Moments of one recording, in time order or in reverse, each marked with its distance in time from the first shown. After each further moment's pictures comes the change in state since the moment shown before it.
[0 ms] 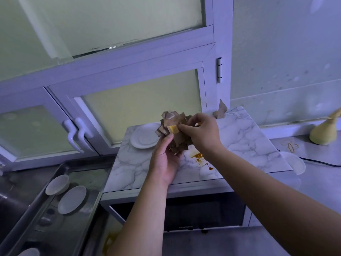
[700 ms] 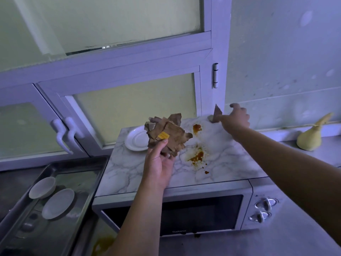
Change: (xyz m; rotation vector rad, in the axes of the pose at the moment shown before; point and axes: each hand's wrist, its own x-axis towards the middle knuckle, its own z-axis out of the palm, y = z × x) left_hand -0.001 0.000 0.002 -0.175 0.114 0.013; right_hand 0.104 0.041 -0.085 -0.663 0.208 0.228
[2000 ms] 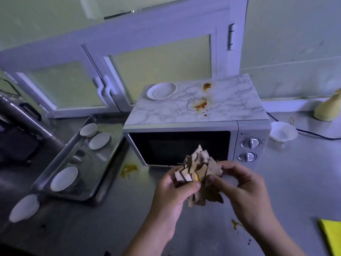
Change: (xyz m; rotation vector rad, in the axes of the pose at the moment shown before) left_hand -0.296 -0.068 -0.013 0.712 0.115 0.019; right_hand -0.354 0.123 -0.114 0.921 -0.539 -0.217
